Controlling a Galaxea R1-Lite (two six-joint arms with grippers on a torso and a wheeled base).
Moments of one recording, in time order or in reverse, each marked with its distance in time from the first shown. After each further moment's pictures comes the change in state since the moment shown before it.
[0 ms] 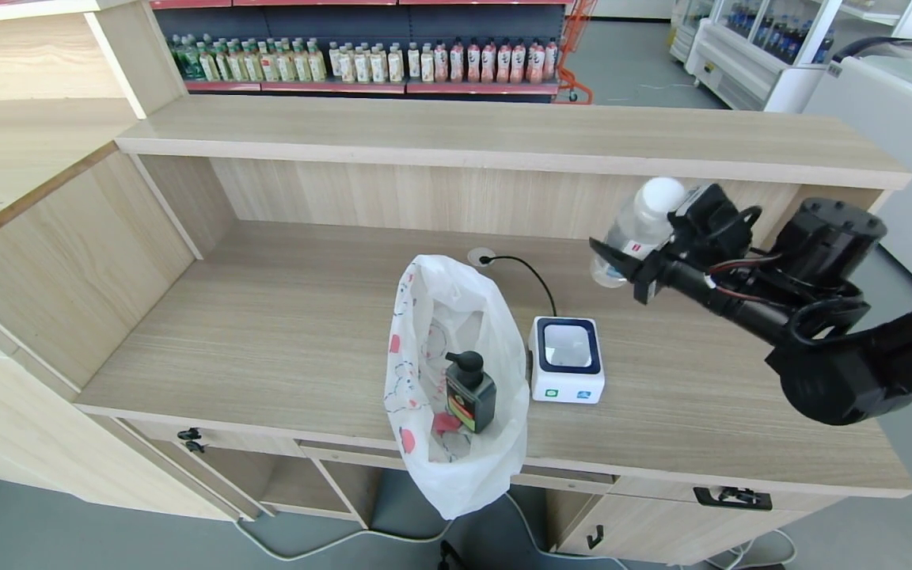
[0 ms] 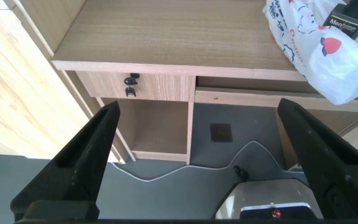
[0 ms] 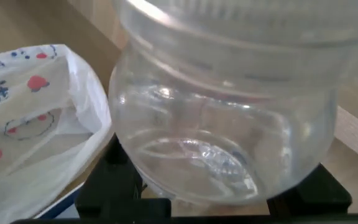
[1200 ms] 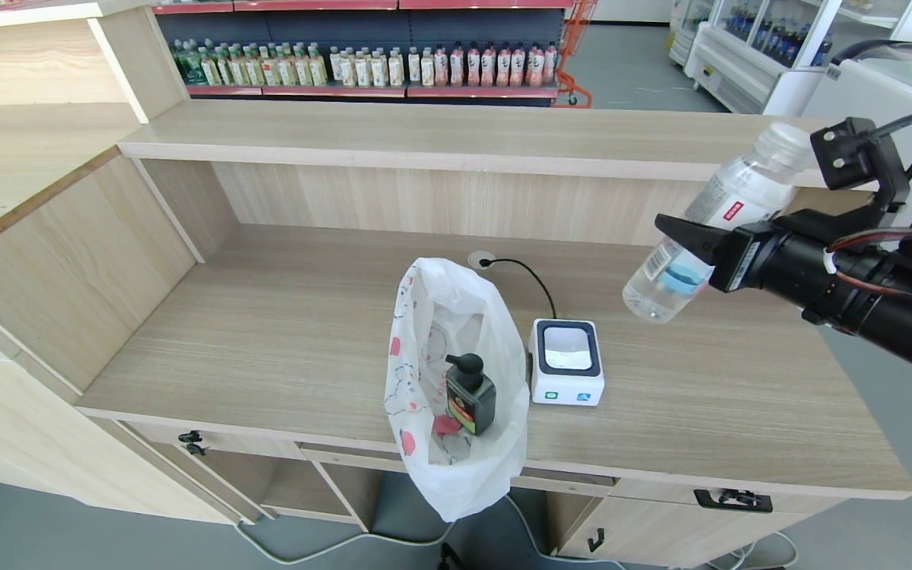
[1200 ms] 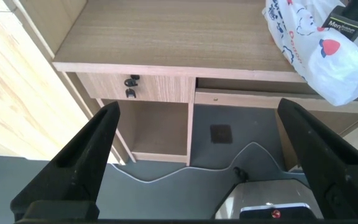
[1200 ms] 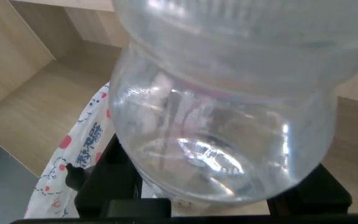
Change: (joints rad) left arm 0.000 0.000 0.000 0.000 0.000 -0.001; right arm 0.062 -0.390 0.142 0.397 -0.250 0.547
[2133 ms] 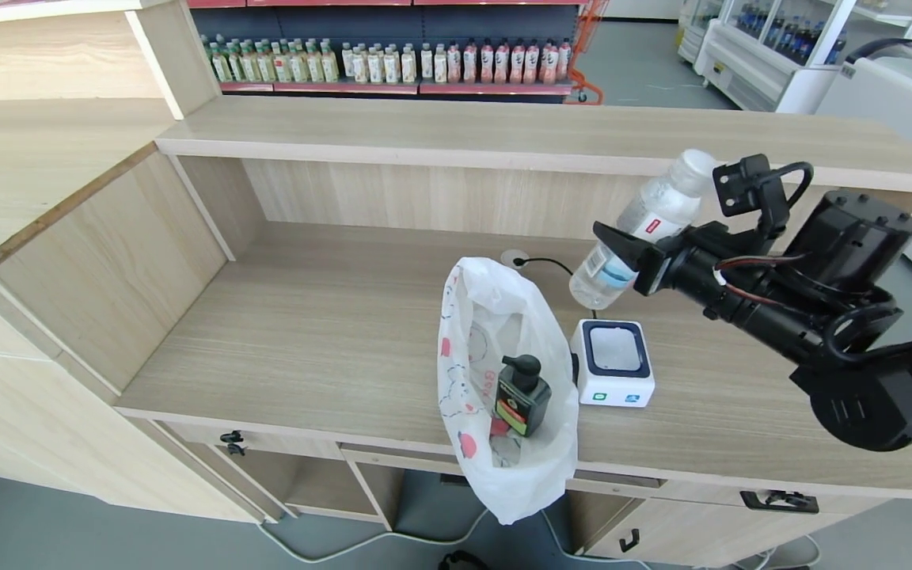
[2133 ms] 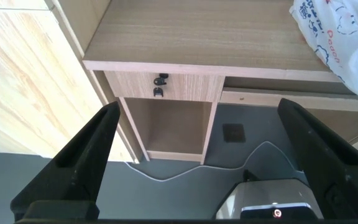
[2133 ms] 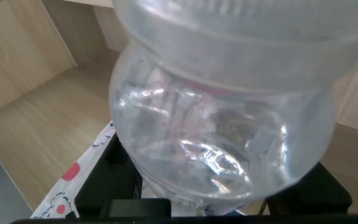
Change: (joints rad) left arm 0.001 0.000 0.000 0.000 0.000 0.001; right arm 0.020 0.298 -0.064 -0.354 0.114 -0.048
